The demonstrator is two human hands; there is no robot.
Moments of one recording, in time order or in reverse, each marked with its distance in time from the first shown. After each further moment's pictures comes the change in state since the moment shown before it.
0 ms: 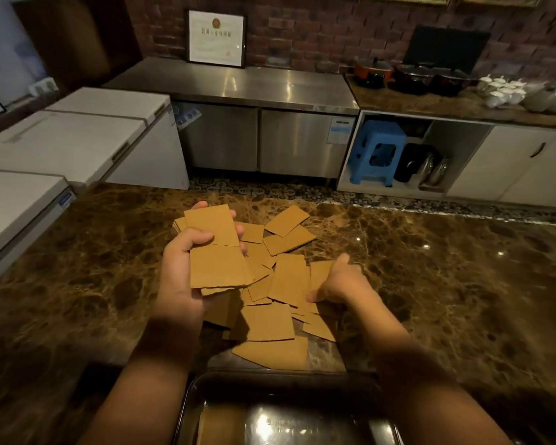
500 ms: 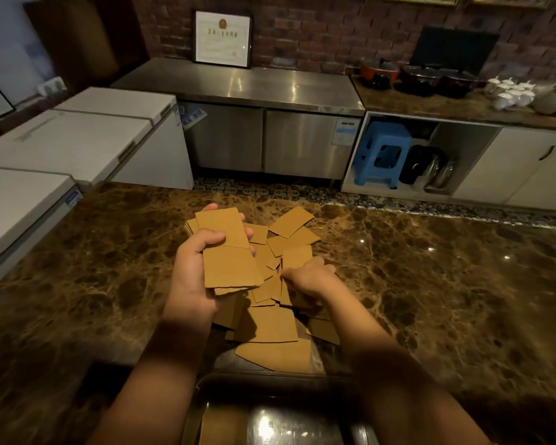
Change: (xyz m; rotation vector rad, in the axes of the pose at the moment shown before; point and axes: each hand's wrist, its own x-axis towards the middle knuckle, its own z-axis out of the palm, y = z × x) left_hand 0.009 -0.009 -0.005 0.010 0.010 0.022; right_hand -0.006 -0.041 0.024 0.166 -0.084 -0.070
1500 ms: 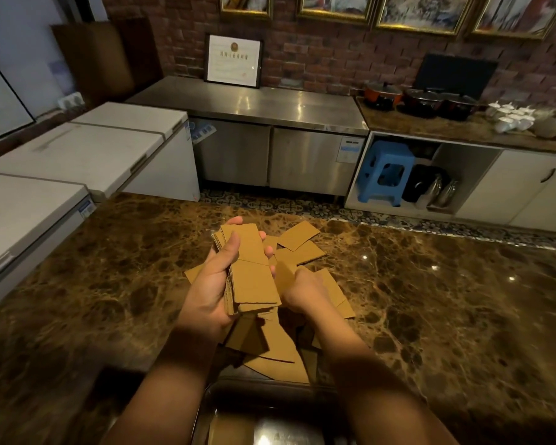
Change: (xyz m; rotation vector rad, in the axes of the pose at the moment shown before) left_hand -0.003 -0.005 -0.006 -0.058 -0.159 -0.092; right_hand -0.008 -0.015 0.025 -0.132 0.116 -0.196
